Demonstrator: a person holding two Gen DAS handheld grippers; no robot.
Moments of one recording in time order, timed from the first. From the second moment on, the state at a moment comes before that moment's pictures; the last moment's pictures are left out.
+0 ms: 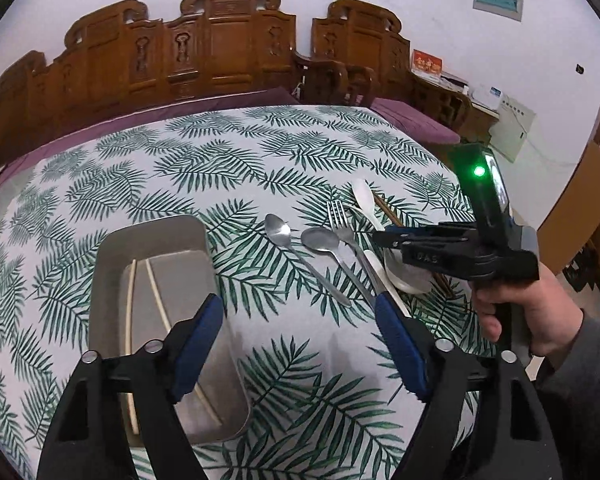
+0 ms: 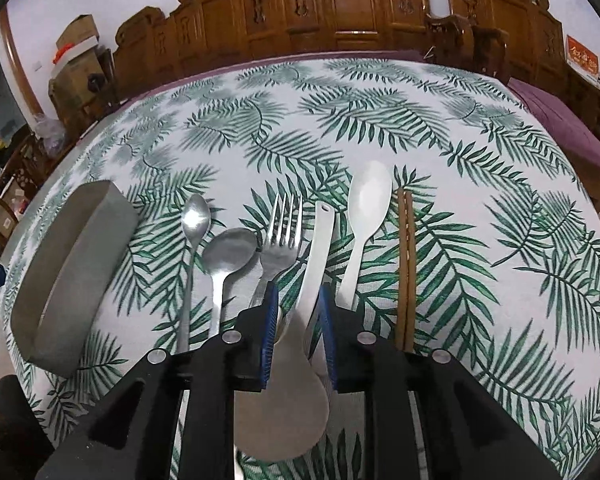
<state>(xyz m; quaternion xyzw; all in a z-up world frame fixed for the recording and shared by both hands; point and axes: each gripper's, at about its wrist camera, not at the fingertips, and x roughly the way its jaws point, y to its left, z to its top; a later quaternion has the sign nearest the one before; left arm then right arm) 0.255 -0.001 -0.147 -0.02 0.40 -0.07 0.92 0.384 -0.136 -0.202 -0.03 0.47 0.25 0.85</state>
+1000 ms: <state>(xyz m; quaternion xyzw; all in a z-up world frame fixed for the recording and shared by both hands) 0.408 -0.017 -0.201 0.01 0.47 -0.01 0.88 0.391 -0.177 -0.190 0.04 0.46 0.27 0.84</state>
